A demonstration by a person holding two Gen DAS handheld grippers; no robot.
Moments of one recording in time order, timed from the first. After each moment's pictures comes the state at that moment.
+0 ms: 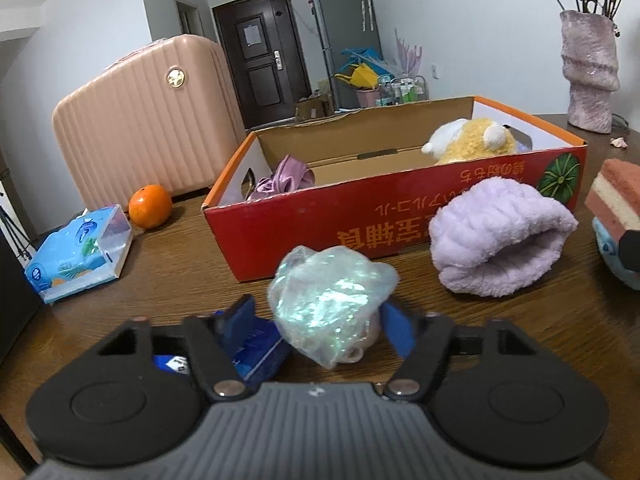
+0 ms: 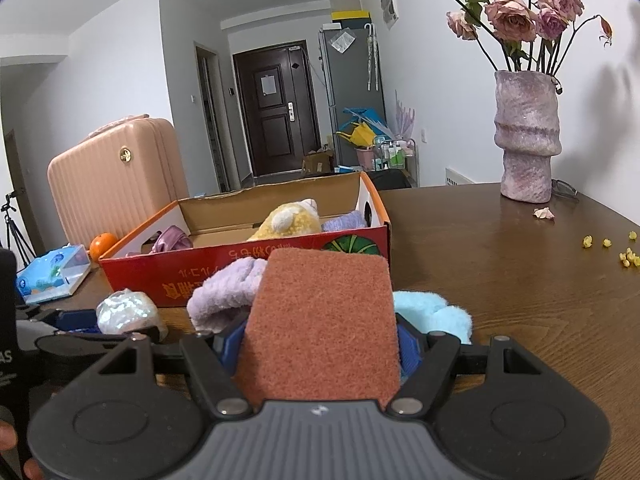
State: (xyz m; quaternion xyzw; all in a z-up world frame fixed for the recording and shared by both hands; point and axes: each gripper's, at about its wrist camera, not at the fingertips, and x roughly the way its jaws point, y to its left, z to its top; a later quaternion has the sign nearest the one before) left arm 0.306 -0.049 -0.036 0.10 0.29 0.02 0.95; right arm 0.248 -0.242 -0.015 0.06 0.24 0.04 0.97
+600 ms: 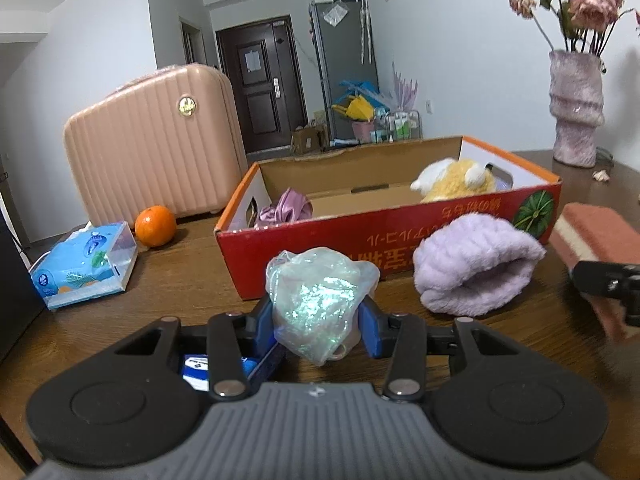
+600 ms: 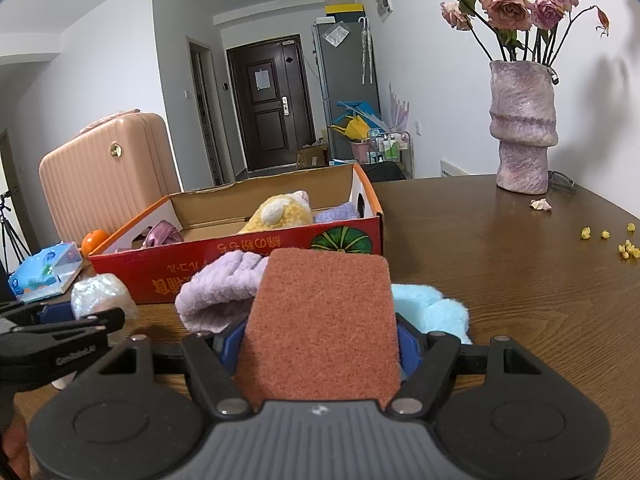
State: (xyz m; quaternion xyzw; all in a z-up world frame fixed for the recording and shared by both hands) left arm 0.277 -0.047 -0.018 0.08 0.24 0.01 0.97; right arm 0.255 -0.247 -0.021 0.07 0.25 0.03 0.97
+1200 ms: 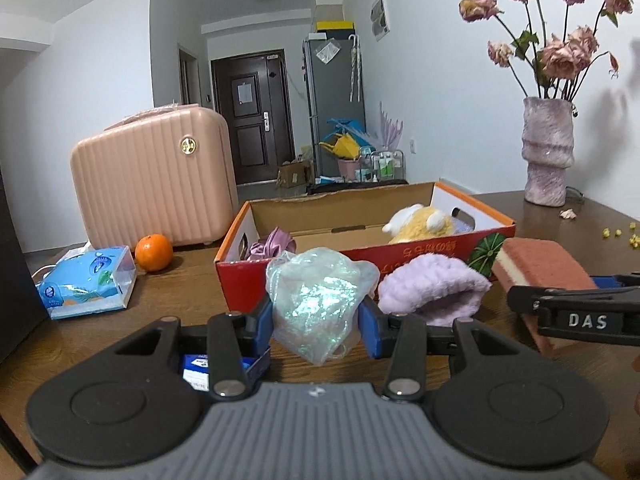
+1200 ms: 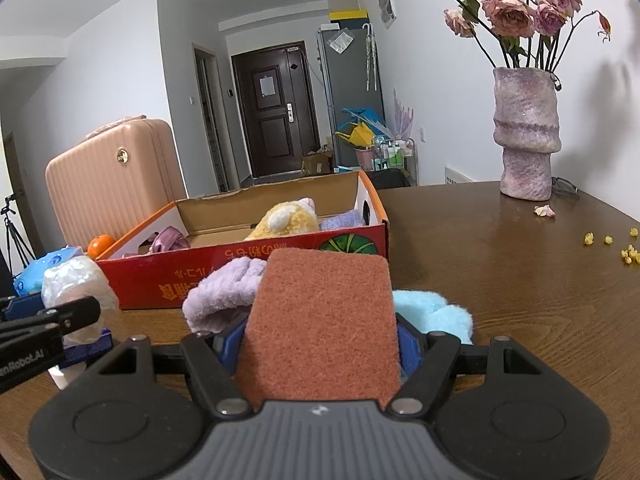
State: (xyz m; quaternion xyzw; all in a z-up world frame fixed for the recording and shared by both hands) left arm 0.233 -0.050 0.007 0.06 0.19 -0.02 0.98; right arm 0.251 -0.244 -0.019 0.06 0.24 0.04 0.97
